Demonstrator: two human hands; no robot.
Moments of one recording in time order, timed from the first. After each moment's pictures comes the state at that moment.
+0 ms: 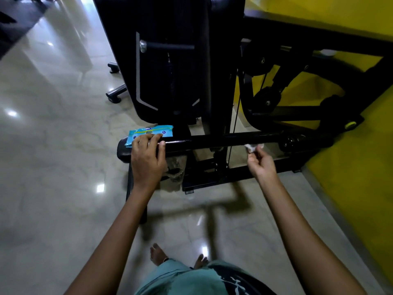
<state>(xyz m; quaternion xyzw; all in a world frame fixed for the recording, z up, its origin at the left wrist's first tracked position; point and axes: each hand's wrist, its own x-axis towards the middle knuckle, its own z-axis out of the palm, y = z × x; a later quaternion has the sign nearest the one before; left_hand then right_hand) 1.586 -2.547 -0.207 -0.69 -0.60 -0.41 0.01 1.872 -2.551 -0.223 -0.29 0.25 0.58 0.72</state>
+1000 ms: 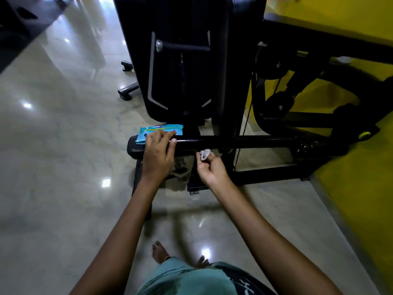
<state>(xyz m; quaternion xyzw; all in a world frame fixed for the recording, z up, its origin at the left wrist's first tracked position) 1.575 -2.546 -0.198 -0.71 -0.57 -0.41 -0.07 1.716 -2.555 -0.194 -0.33 0.12 0.70 0.62</state>
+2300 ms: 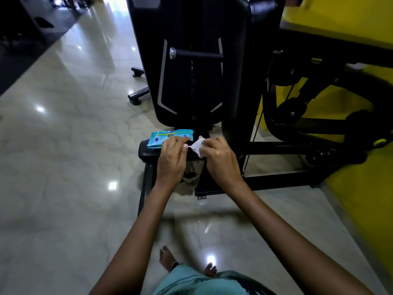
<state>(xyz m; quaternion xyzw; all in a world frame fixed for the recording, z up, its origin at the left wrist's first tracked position) 1.567 -2.546 -0.197 -0.70 -0.54 -0.43 -0.14 1.710 -2.558 -0.170 -0.51 -0.78 -0.05 0.36</state>
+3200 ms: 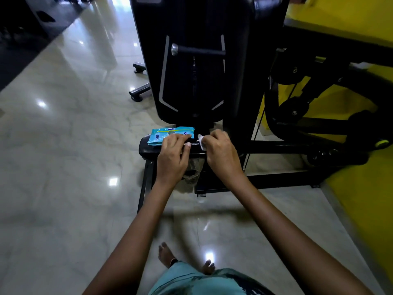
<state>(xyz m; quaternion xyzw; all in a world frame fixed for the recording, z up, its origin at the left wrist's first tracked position) 1.570 -2.545 -0.201 -0.71 -0.56 -0.42 -0.08 1.710 -2.552 -0.161 -0.57 -0.76 0.01 0.31</state>
